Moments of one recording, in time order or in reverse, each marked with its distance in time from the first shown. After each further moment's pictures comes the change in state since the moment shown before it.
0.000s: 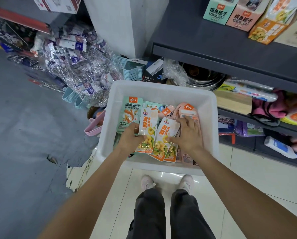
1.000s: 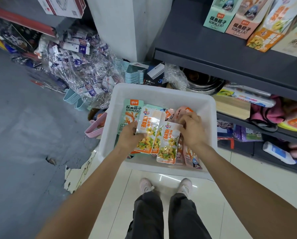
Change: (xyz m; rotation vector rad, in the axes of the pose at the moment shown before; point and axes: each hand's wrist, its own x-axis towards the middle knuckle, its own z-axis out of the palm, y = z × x) left_hand -0.006 0.014 -0.004 -0.102 0.033 0.038; right_hand 0.011 -0.006 -0.025 0.043 0.202 -0.118
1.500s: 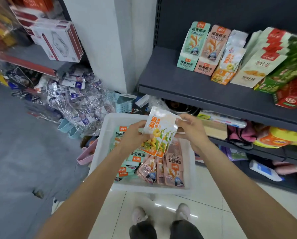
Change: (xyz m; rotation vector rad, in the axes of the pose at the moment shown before) left_hand -0.010 0.104 0.022 0.068 -0.139 0.256; right_hand -0.007 -0.037 -0.122 0.961 -0.014 0.198
